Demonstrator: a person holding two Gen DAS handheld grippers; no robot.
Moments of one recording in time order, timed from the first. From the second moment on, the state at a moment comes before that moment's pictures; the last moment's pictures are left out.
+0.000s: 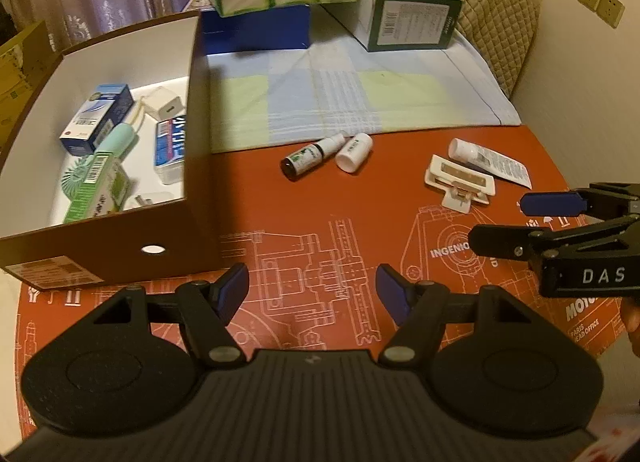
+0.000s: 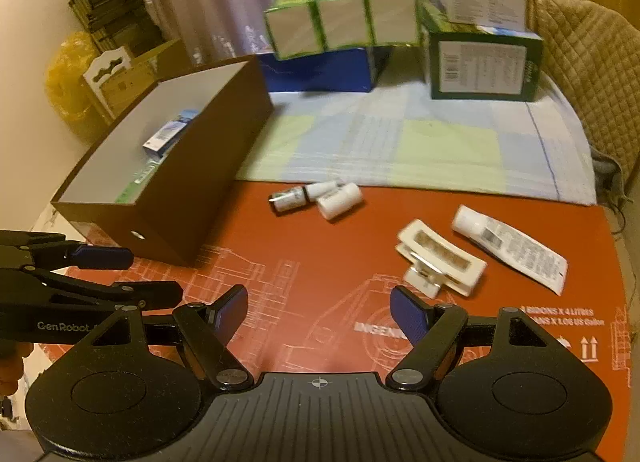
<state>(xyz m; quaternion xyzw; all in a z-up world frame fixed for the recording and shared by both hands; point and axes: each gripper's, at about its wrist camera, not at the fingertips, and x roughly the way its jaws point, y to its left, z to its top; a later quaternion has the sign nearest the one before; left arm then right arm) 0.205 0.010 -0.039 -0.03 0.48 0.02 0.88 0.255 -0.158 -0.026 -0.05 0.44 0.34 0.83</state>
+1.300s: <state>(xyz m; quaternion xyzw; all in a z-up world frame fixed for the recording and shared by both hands) 0.370 -0.004 -0.103 0.15 0.52 -0.11 0.83 0.350 -0.185 -0.087 -0.08 0.45 0.30 0.84</state>
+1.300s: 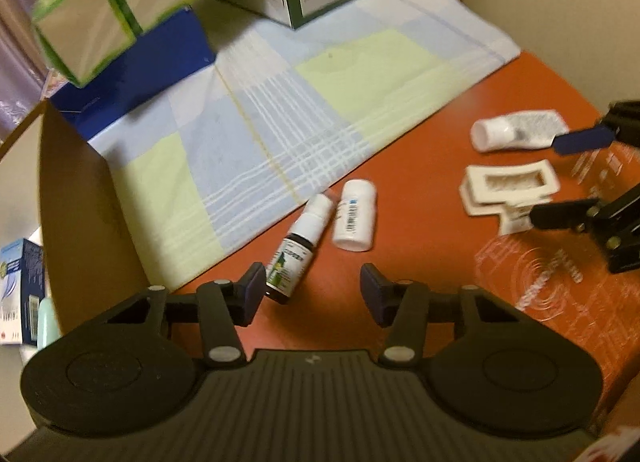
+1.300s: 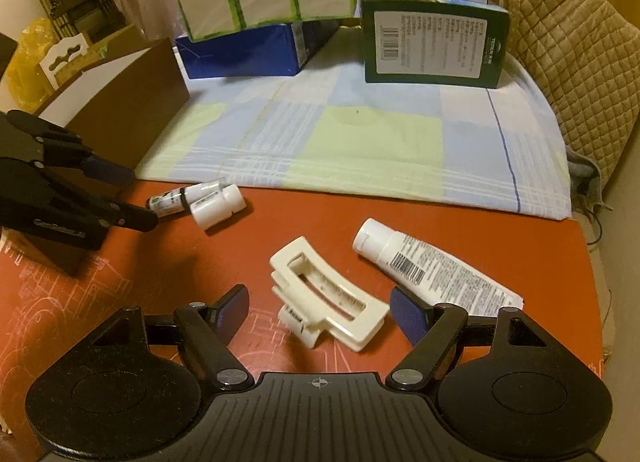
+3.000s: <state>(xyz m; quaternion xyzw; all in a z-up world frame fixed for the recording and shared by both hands) 0.286 0.011 -0.129 -0.09 0.58 -0.01 0.81 0.305 -0.160 -0.116 -0.16 0.45 0.42 0.77</state>
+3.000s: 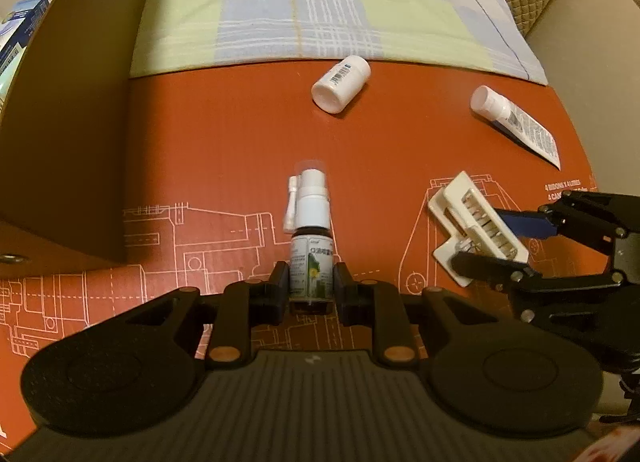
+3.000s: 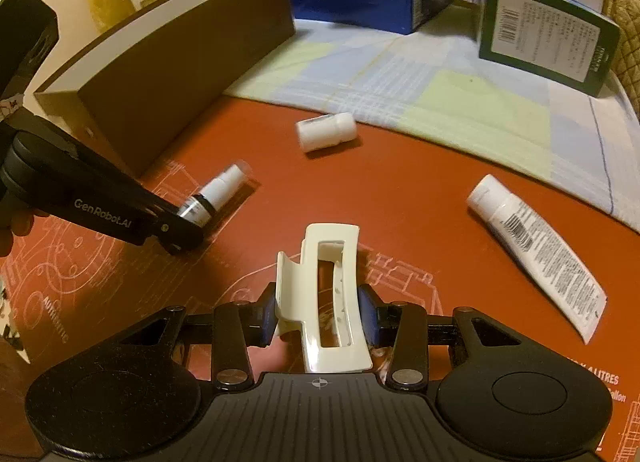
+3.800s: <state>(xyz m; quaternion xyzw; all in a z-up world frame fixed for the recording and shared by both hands) 0.290 0.002 -0.131 -0.06 0.55 -0.01 0.83 0.299 -0.151 -0.118 -0.15 0.46 0.38 0.79</state>
